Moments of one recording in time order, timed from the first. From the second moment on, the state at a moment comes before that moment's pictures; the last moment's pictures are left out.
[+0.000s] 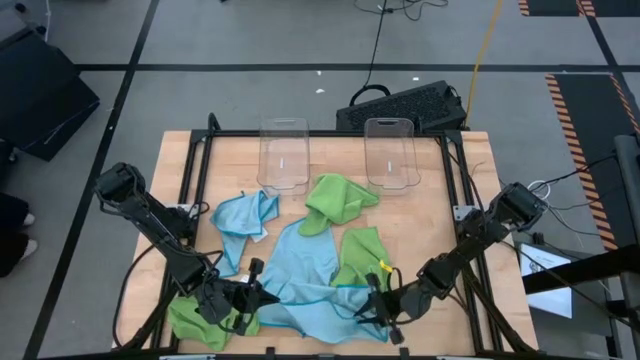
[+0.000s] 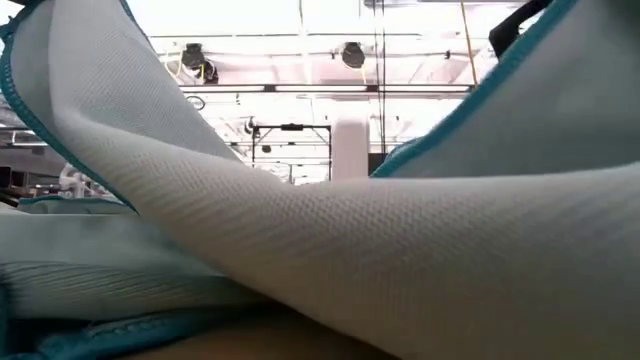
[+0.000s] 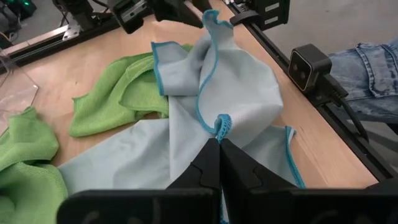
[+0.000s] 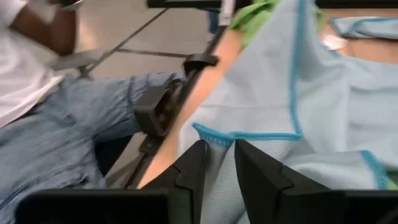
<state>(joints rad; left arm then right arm) -0.84 1.46 0.79 0.05 -0.58 -0.14 0.73 1.71 0.72 0.55 0.32 0.30</state>
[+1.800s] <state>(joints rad) -0.83 1.46 0.79 0.05 -0.57 -0.13 0.94 2.18 1.46 -0.35 0.71 0.26</state>
